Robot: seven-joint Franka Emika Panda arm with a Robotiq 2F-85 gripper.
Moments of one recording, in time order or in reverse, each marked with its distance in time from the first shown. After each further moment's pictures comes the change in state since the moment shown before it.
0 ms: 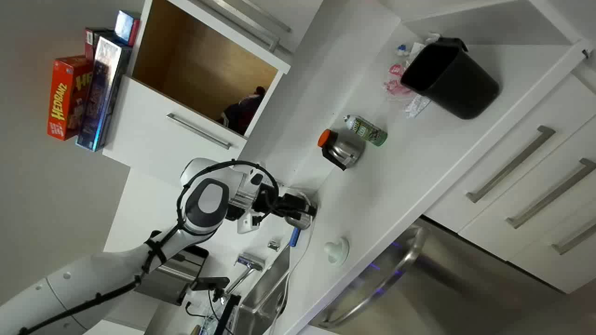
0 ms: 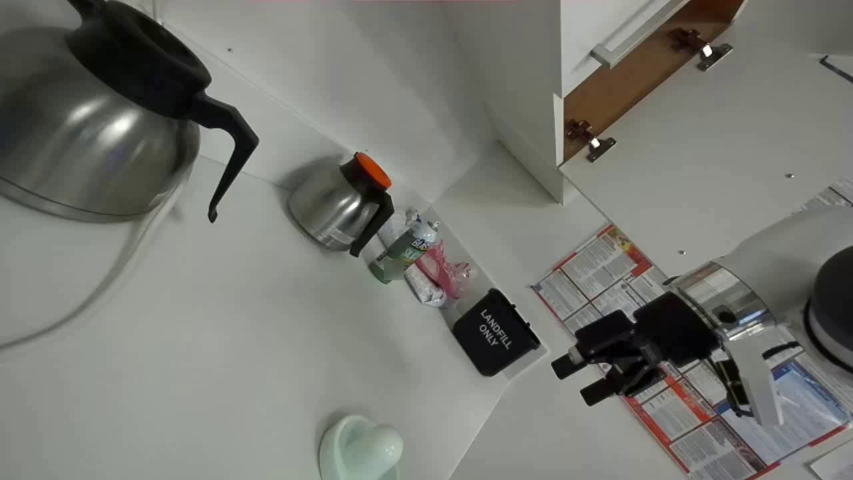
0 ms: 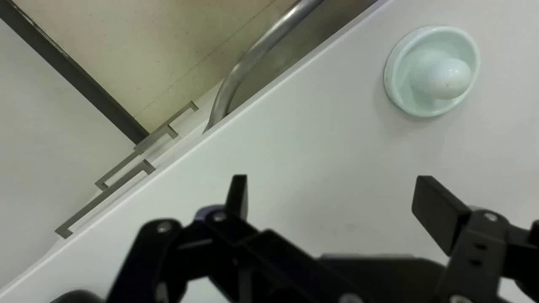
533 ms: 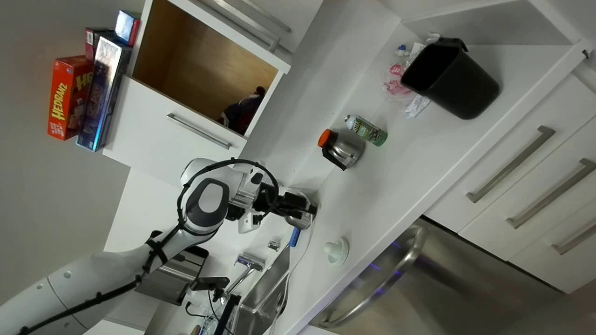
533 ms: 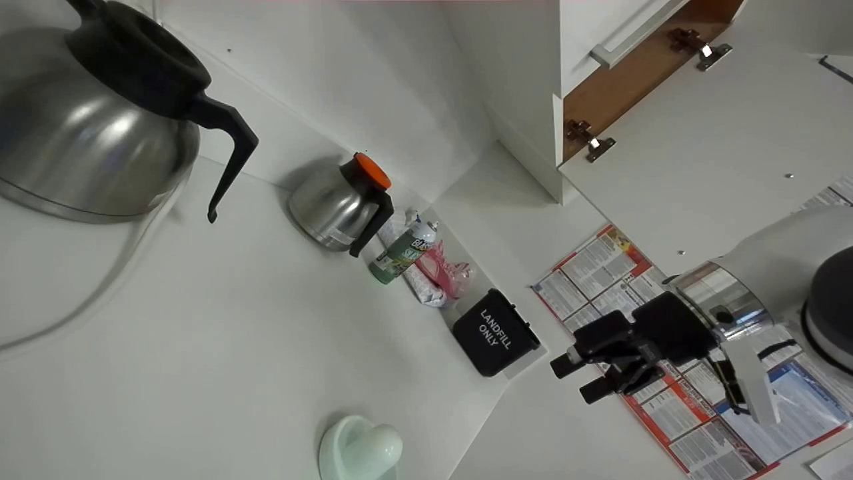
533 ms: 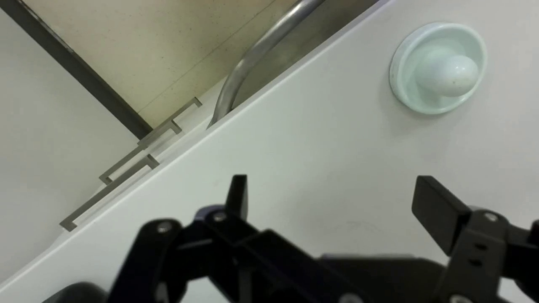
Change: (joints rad) arm -0.002 0.003 0.000 0.000 -0.020 0.012 0.001
